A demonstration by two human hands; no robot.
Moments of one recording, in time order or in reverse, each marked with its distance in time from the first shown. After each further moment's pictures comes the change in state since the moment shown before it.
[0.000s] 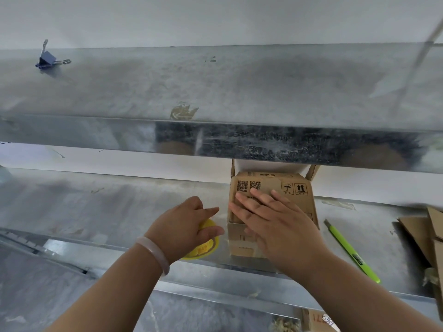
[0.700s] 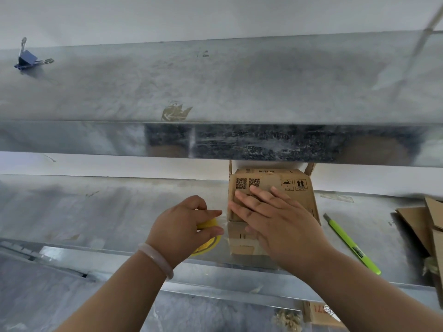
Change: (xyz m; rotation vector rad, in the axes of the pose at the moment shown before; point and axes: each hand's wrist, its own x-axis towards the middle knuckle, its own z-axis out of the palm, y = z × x) left_hand 0.001 0.000 0.011 -0.155 0.180 -0.020; right_hand -0.001 0.002 0.000 0.017 0.015 0.012
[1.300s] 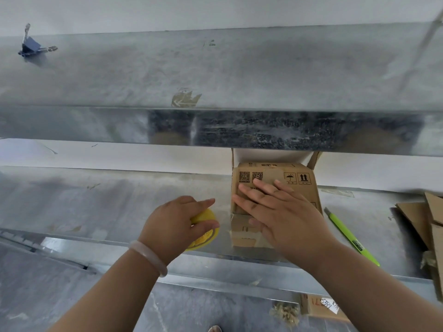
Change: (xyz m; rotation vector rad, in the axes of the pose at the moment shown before) left_hand -0.015 -0.004 -0.013 -0.043 -0.022 -0.083; right_hand -0.001 0.000 -0.003 0.015 -0.014 0.013
